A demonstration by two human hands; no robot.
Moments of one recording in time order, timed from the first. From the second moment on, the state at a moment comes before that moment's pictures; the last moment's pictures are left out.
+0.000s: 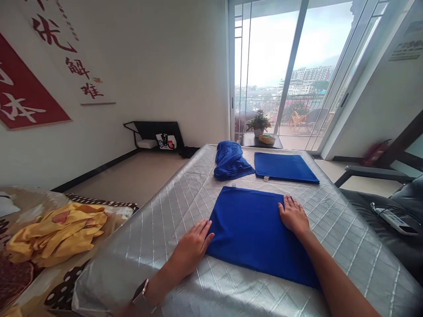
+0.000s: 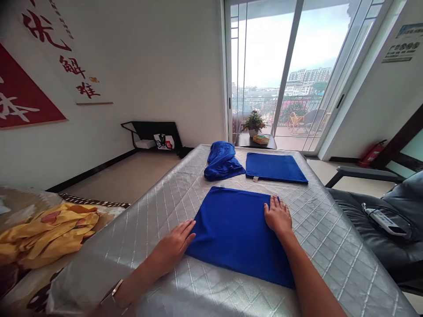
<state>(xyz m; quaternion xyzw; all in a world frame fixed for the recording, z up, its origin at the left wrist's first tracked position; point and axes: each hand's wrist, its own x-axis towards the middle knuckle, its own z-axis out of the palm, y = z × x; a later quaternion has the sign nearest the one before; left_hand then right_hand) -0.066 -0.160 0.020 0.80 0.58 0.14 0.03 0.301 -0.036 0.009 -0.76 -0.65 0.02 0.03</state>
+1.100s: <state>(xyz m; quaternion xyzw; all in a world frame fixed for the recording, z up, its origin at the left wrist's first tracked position) -0.075 -0.179 0.045 0.71 0.69 0.07 0.11 0.302 -0.036 0.008 -0.76 -0.65 0.01 0.03</state>
